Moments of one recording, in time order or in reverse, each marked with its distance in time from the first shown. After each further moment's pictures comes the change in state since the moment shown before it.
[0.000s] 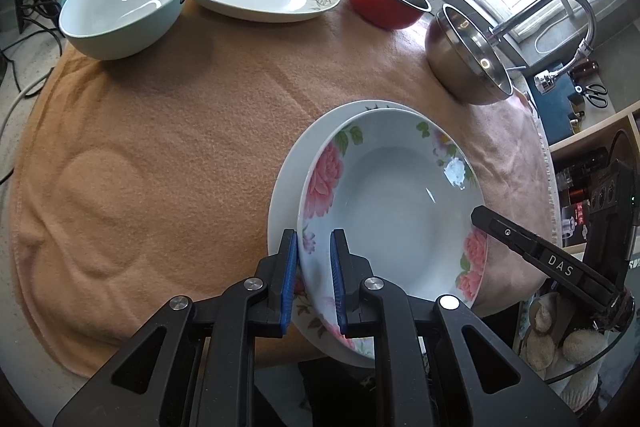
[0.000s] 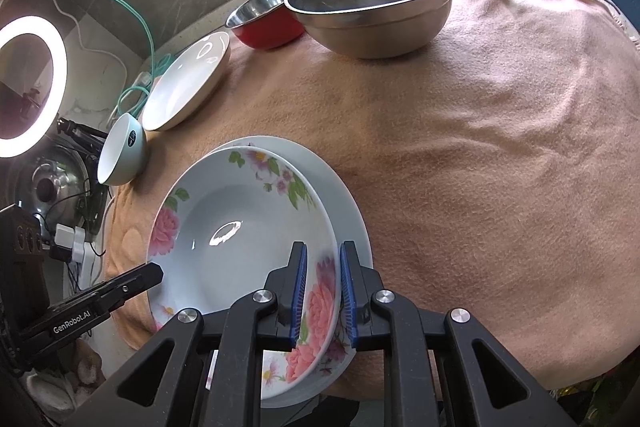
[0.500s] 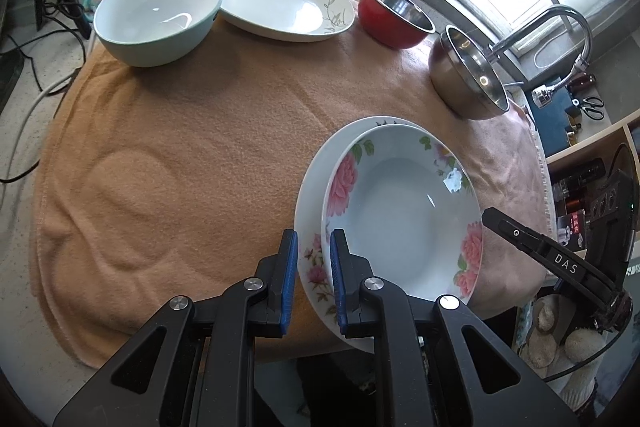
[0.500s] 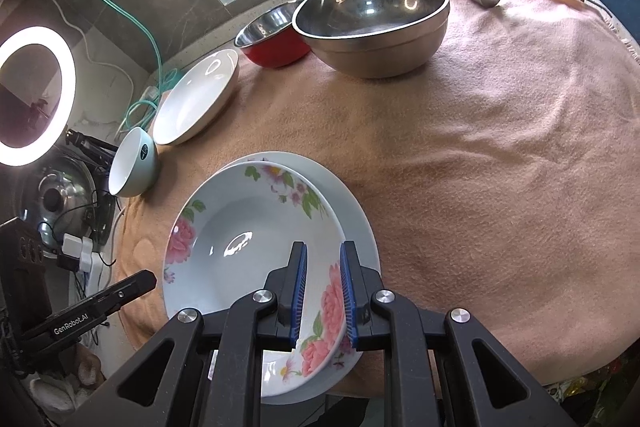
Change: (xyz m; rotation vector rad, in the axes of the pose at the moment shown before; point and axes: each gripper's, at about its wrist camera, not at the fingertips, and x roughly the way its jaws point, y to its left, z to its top) left arm -0.023 0.017 -0.003 -0.027 -0.039 -0.002; right arm -0.018 0.008 -0.002 0.008 -0.051 0.017
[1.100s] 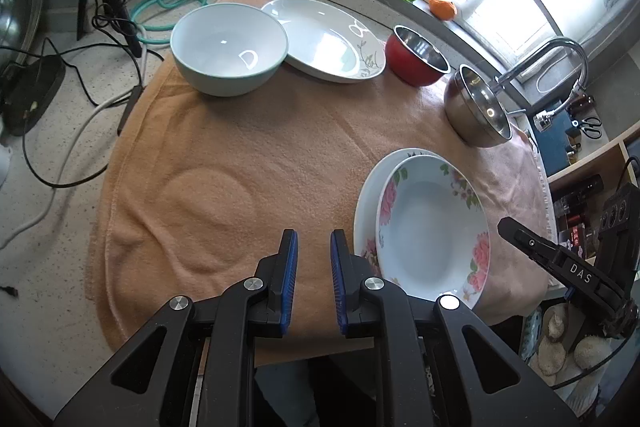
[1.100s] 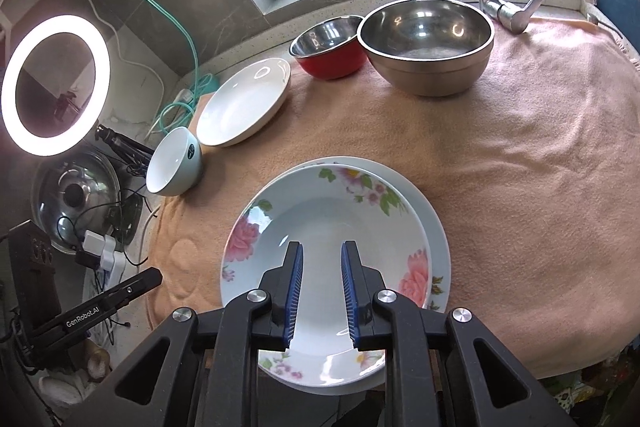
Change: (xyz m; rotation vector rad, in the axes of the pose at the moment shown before) left arm -0.046 0.037 0.001 -0.015 -0.093 0.025; right arm -0.018 0.052 -0.011 -0.031 -0.056 0.045
